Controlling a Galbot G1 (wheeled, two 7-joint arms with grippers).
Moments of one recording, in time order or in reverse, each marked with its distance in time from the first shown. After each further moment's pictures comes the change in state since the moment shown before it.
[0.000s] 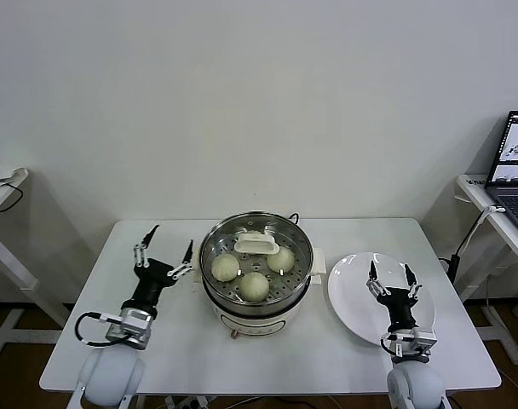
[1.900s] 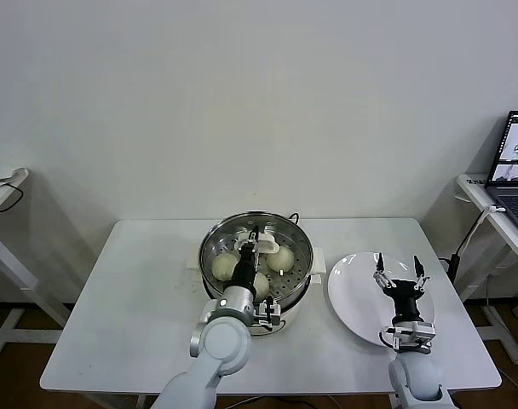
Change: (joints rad) left arm -0.320 -0.156 0.522 0.165 1.298 0.399 0.251; right arm 0.083 0.000 0.010 -0.117 -0.115 0.110 0.037
